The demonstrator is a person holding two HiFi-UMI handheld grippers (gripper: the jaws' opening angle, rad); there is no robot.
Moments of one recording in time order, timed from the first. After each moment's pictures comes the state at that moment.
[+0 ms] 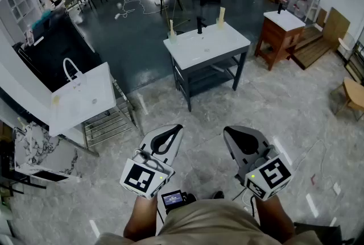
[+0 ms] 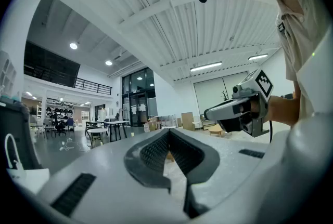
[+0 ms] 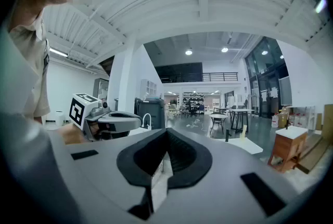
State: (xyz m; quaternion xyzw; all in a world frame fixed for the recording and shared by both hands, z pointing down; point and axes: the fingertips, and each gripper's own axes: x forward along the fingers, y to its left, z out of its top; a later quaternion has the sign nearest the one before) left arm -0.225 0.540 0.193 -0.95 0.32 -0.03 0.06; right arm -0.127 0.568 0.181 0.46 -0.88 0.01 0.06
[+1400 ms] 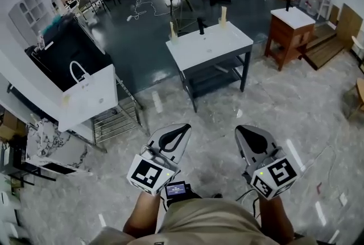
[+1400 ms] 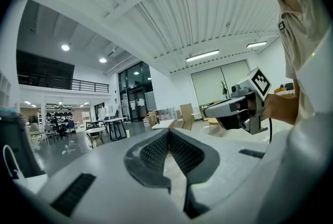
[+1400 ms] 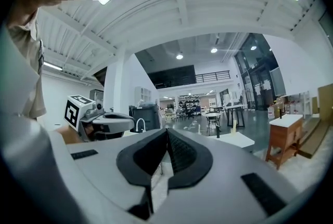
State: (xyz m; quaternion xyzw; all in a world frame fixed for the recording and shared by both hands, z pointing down) left arm -0.083 0.558 0.196 -0.94 0.33 -0.07 0.09; right arm 0.031 0.581 0.197 0.48 -0.88 0.04 0.01
